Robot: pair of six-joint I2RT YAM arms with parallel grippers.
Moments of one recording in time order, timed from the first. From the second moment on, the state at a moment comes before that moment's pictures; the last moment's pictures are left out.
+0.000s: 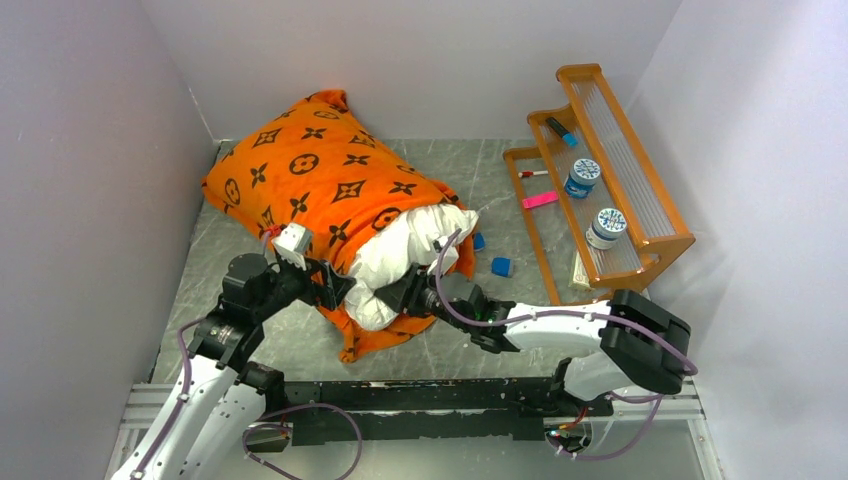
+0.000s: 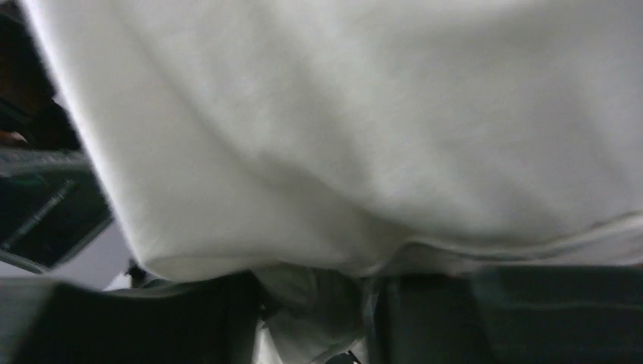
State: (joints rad) left arm -0.33 0.54 0.55 -0.34 0.34 -0.20; right arm 1.12 1.39 0.57 0.58 0.21 0.99
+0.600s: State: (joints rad) left arm -0.32 0.55 0.52 -0.28 0.42 -0.25; right arm 0.98 1.17 0.57 0.43 0.17 0.79
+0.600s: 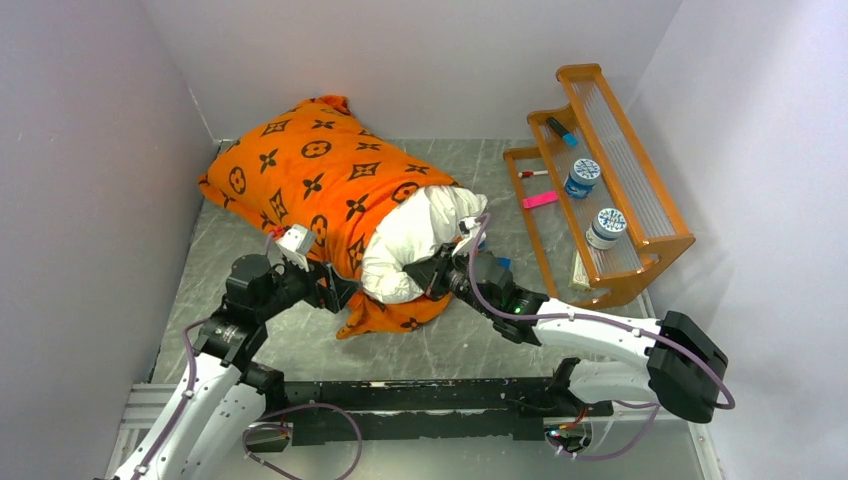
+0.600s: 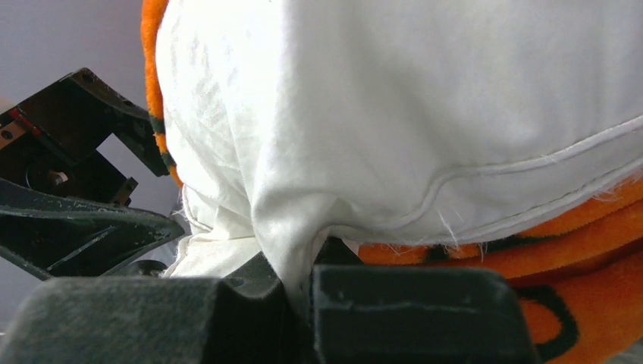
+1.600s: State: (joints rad) left arm -0.33 0.83 0.45 -0.10 0.45 -0.55; right arm 0.93 1.15 0.63 0.30 0.06 0.74
